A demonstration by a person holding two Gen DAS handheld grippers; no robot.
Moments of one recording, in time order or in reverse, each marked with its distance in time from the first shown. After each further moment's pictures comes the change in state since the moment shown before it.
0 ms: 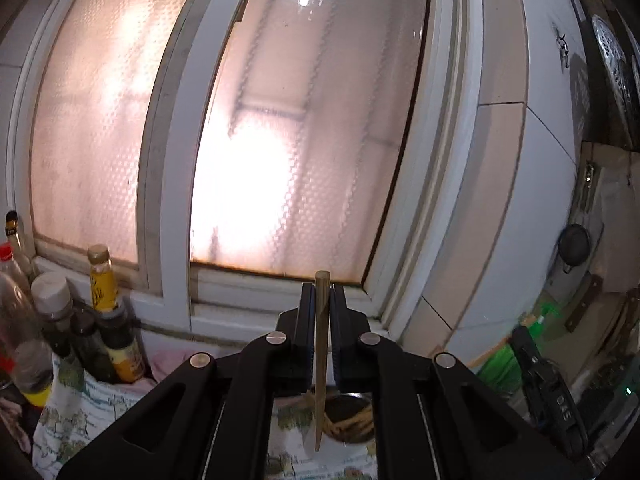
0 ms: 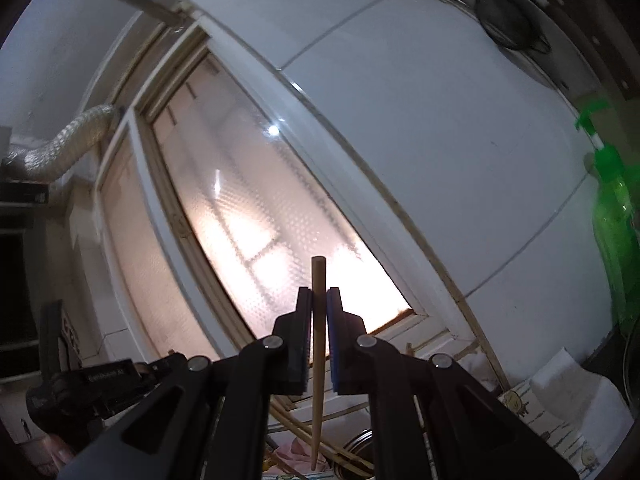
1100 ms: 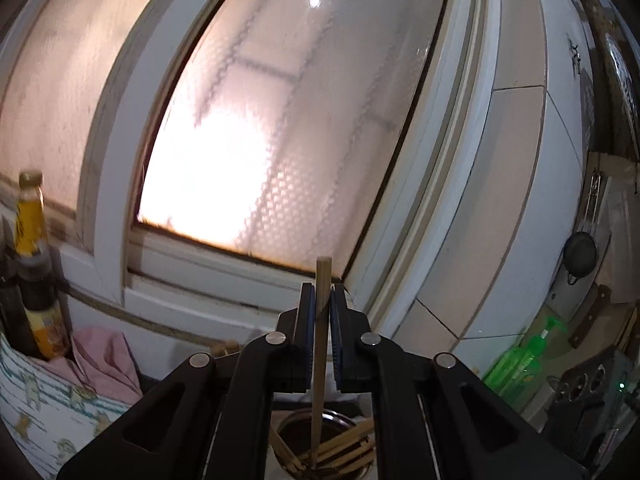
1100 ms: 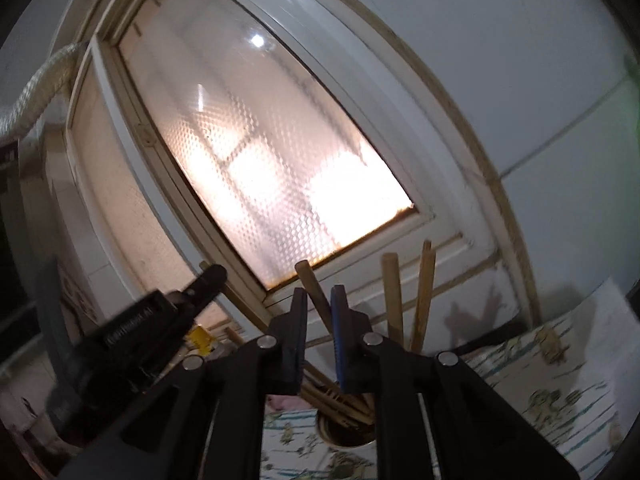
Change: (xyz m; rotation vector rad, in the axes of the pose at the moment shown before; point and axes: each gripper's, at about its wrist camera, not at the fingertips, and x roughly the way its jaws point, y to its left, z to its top) left arm 0.078 0.006 -0.058 -0.128 -0.032 -0.129; right arm 0.071 -0.018 -0.046 0.042 0.374 0.018
